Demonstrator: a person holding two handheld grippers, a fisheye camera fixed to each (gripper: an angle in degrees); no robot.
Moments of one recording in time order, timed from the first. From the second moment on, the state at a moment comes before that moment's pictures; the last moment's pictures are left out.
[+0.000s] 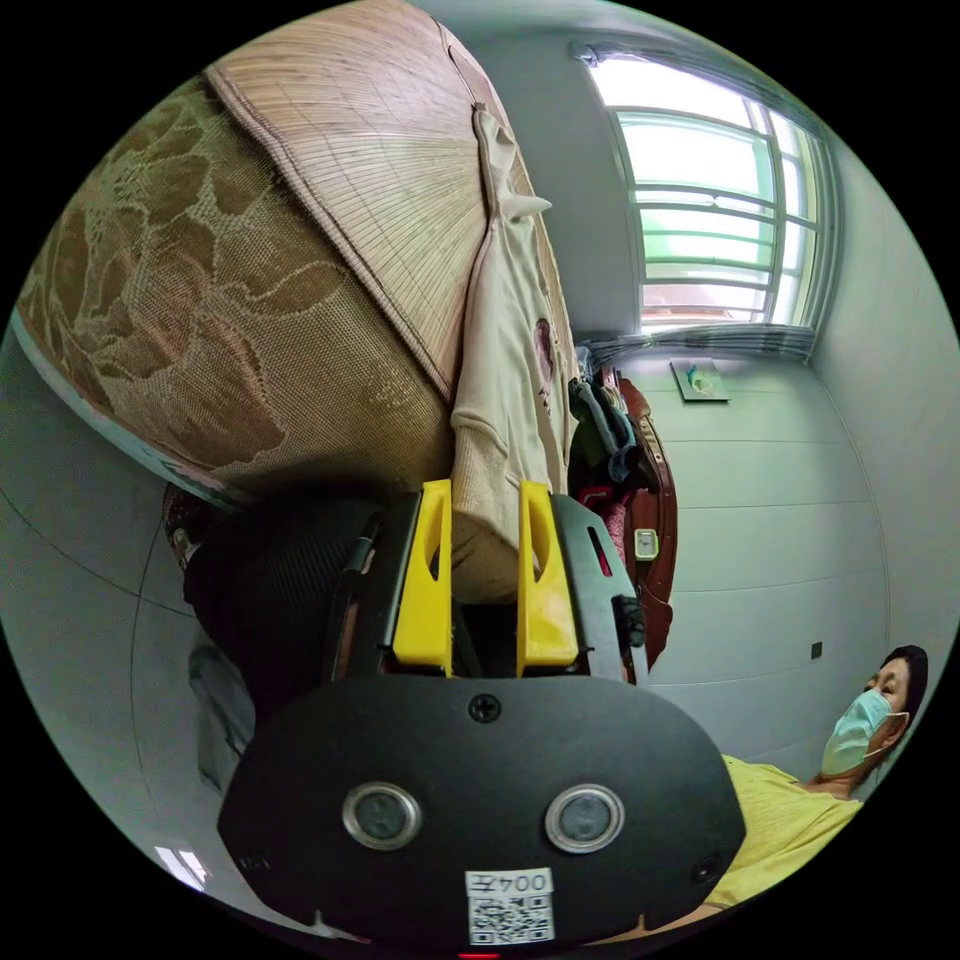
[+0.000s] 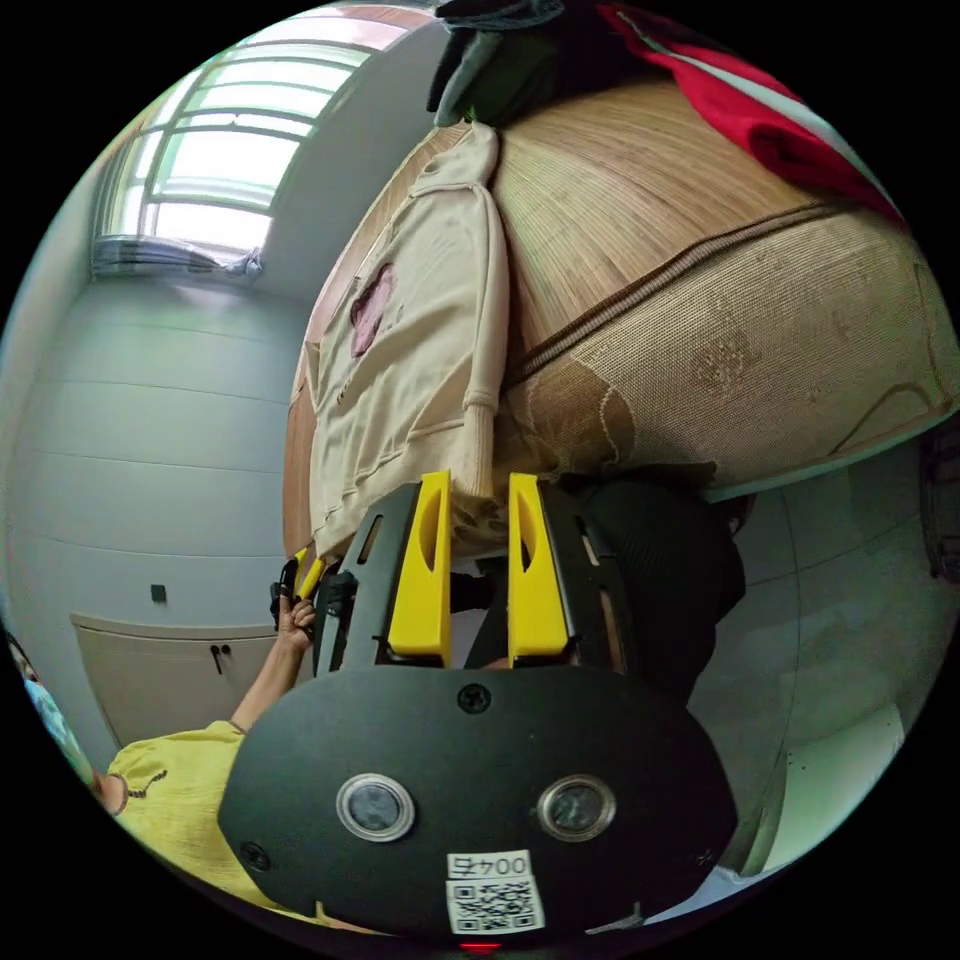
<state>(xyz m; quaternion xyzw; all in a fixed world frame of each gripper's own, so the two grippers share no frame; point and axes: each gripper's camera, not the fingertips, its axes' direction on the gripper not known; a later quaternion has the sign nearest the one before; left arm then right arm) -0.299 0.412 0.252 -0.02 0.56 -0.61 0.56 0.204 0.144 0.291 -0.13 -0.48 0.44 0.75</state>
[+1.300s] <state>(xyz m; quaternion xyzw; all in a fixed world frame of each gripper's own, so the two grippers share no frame) -0.312 0.424 0.229 -0.02 0.54 -0.60 0.59 0.206 0.152 0.243 -0.12 -0.42 0.42 0.79</state>
